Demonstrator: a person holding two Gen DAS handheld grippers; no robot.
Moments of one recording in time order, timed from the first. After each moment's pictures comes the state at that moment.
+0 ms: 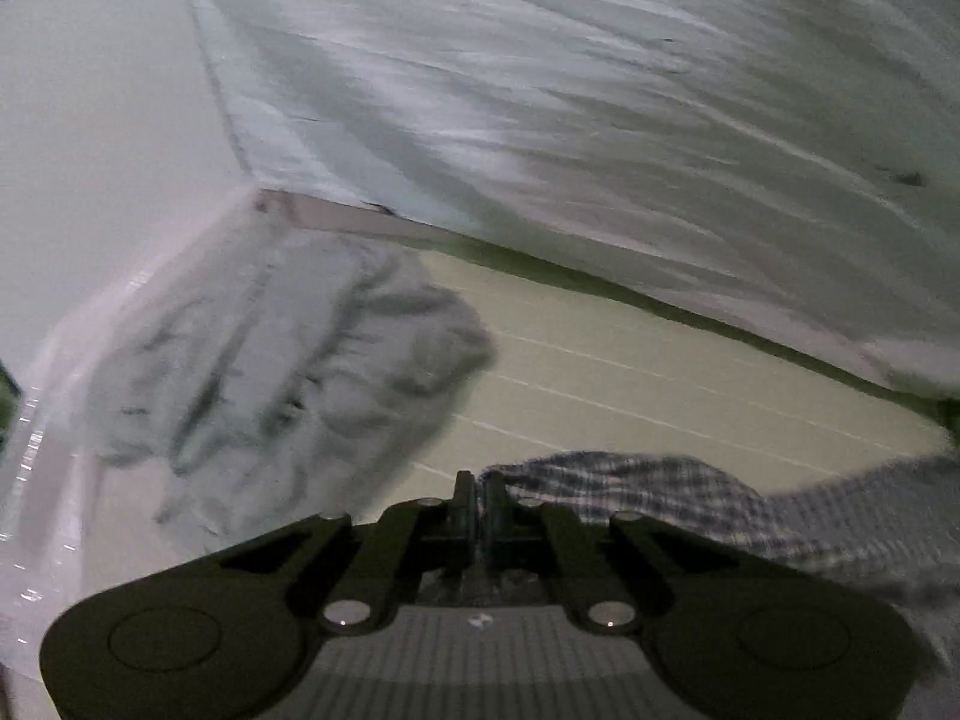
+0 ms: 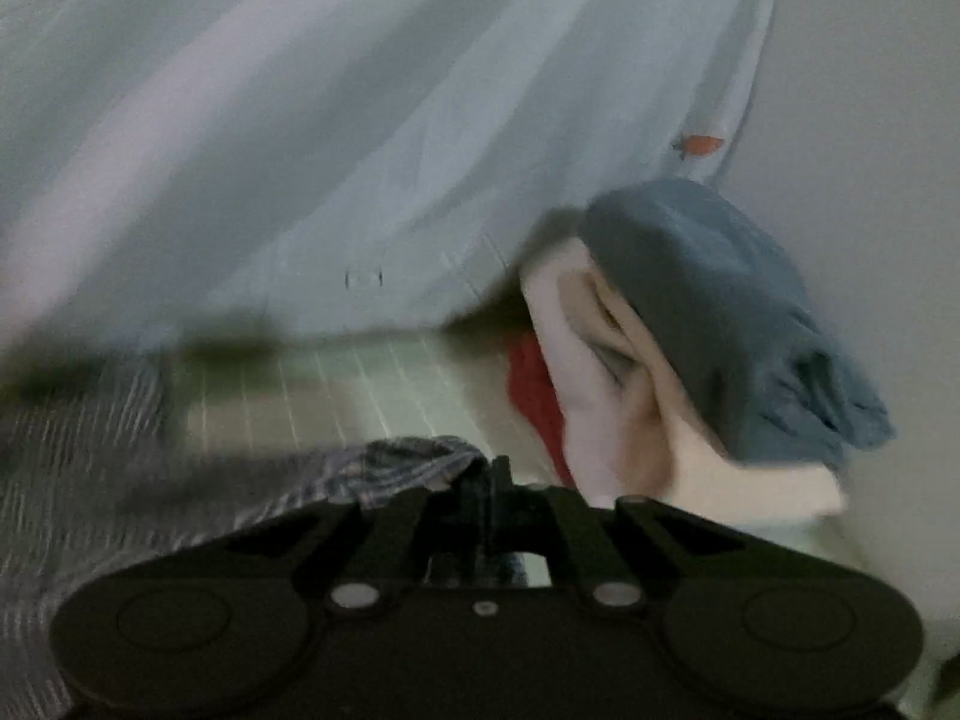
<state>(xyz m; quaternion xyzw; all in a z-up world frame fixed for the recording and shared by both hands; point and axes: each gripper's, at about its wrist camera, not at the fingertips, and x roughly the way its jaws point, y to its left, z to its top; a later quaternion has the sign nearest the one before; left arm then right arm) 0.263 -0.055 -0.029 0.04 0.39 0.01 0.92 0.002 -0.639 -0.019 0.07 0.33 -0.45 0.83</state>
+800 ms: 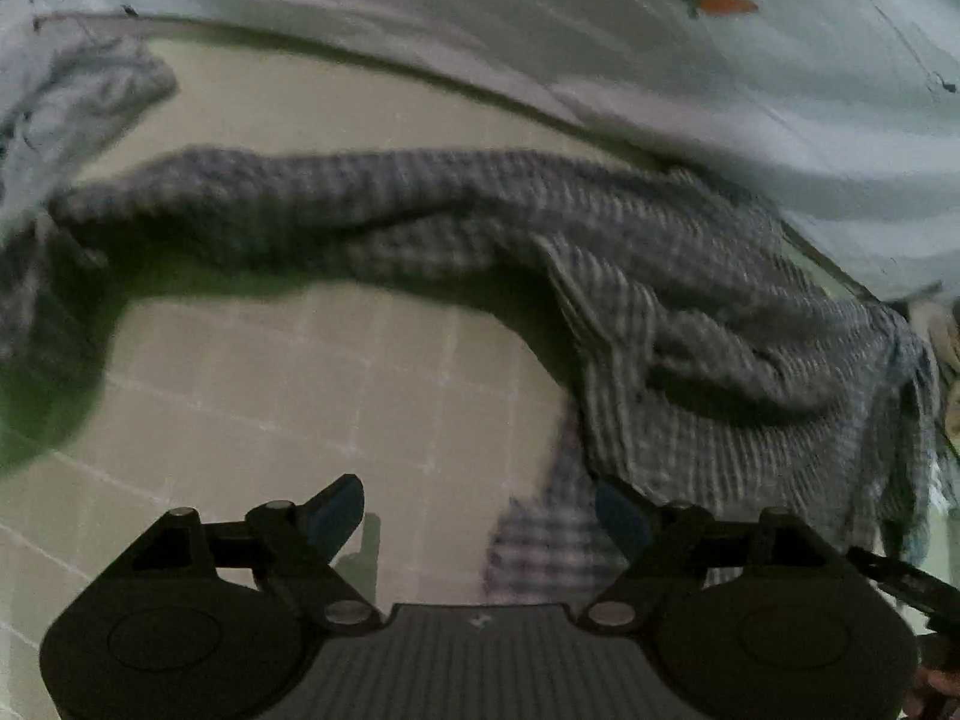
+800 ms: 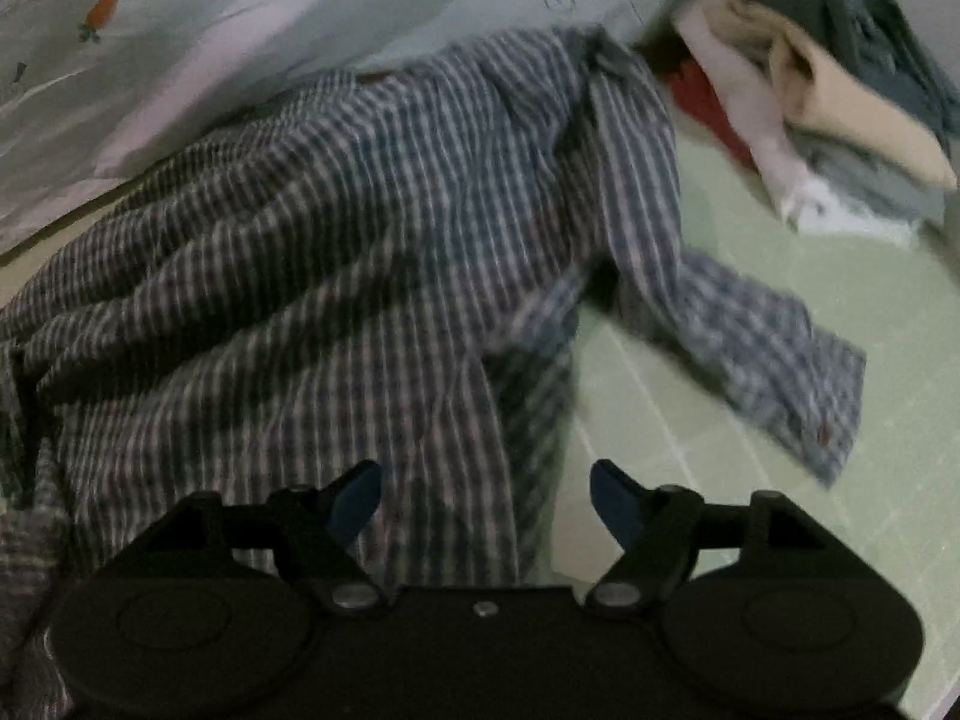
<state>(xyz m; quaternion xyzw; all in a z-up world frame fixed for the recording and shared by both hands) 0.103 -0.162 -0.092 -0.05 0.52 -0.24 0.82 -0.088 -0.476 -0.106 0.18 0.44 -0.32 0.82</state>
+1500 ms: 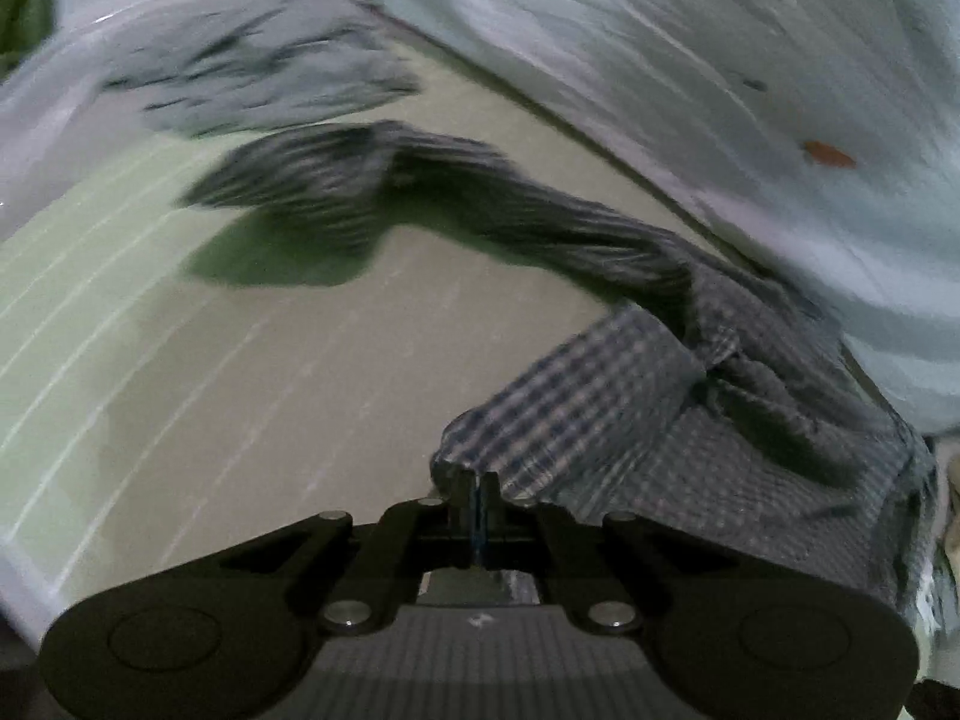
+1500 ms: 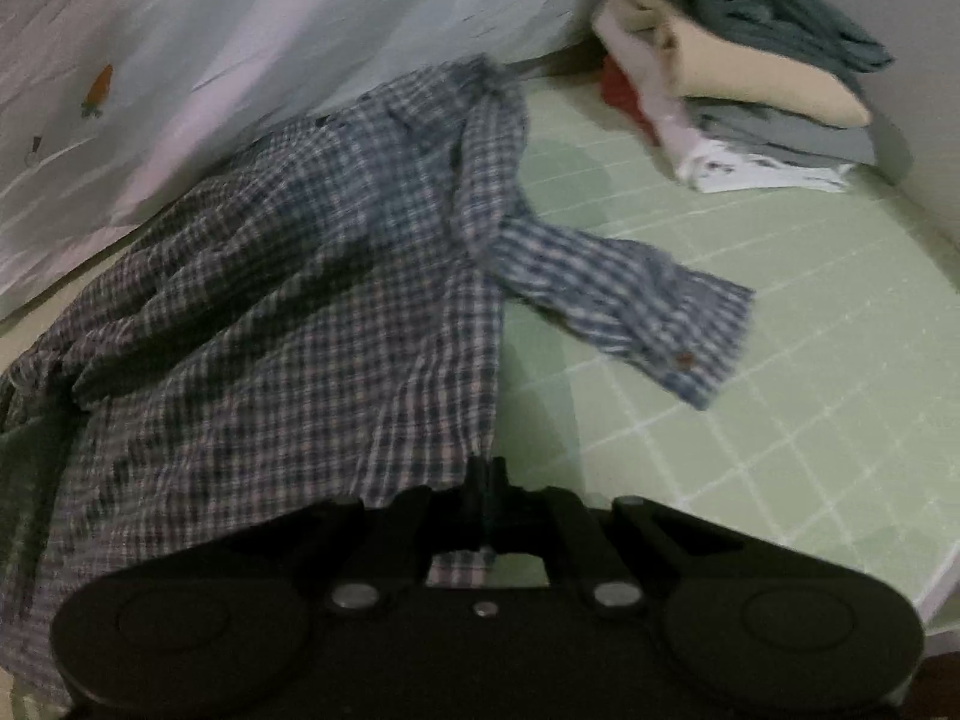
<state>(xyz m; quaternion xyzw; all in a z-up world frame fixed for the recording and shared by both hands) 0.008 -0.037 -0.074 -0.16 0.48 -0.08 0.86 -0.184 -0.483 -0.074 0.21 0.40 -0.32 0.83</state>
